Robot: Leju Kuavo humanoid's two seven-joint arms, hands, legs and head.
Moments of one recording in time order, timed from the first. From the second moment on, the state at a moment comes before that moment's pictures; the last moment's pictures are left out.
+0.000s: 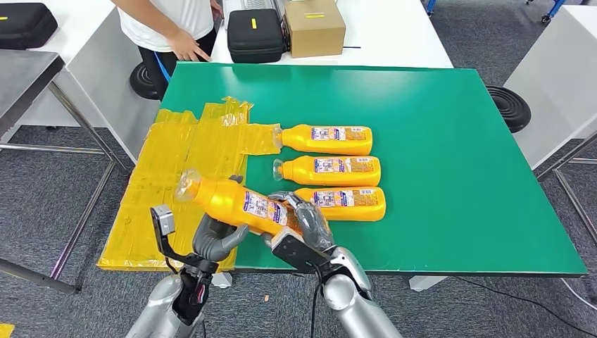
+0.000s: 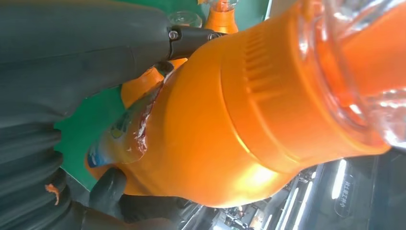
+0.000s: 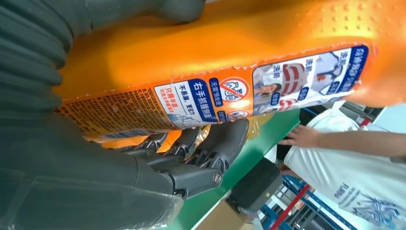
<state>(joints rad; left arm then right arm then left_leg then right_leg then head) -0.19 -0.15 -0.30 -1.11 0.39 -0.40 -0.38 -0.21 0.22 0.43 -1.13 0.61 -0.15 -0.45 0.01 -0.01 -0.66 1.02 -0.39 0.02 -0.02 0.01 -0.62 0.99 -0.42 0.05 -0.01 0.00</state>
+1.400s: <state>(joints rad) -0.18 -0.14 -0.29 -1.08 0.52 -0.43 -0.46 -0.29 0.24 0.51 -0.96 0.63 -0.11 -0.43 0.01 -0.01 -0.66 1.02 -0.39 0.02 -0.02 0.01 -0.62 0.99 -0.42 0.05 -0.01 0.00</state>
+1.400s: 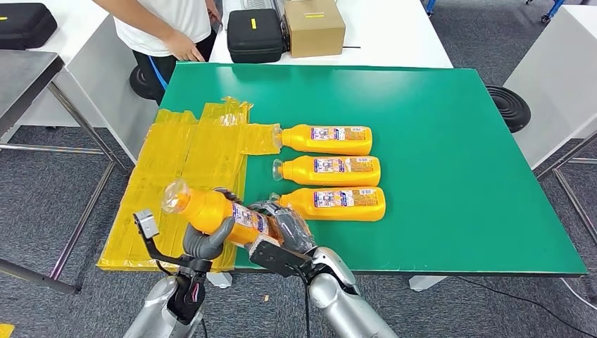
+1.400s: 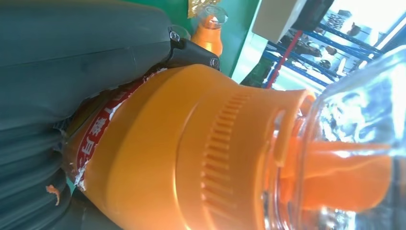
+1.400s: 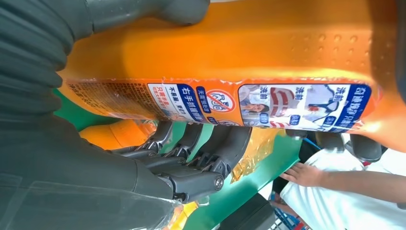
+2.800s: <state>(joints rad) -0.23 -0.12 -0.20 -1.10 0.09 -0.08 -0.55 -0.23 0.24 0.54 -1.07 0.65 -0.15 -0.42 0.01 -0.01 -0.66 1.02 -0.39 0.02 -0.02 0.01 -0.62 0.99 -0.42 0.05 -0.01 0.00</state>
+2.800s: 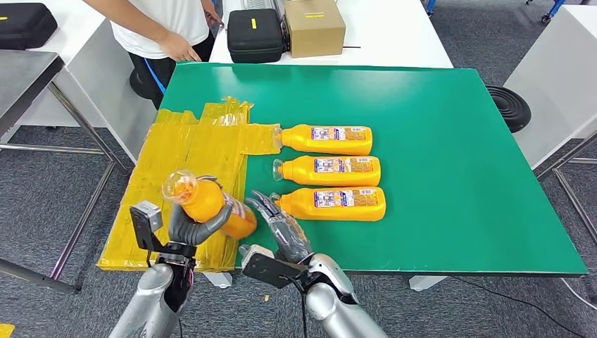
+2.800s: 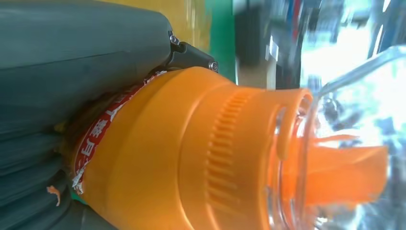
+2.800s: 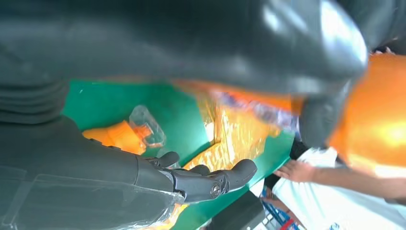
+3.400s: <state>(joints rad) -0.27 -0.09 -0.10 -1.19 -0.15 0.13 -0.57 -0.17 0.21 0.54 -1.22 0.66 -0.15 -0.39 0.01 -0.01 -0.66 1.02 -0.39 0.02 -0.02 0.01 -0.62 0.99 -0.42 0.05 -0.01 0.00</state>
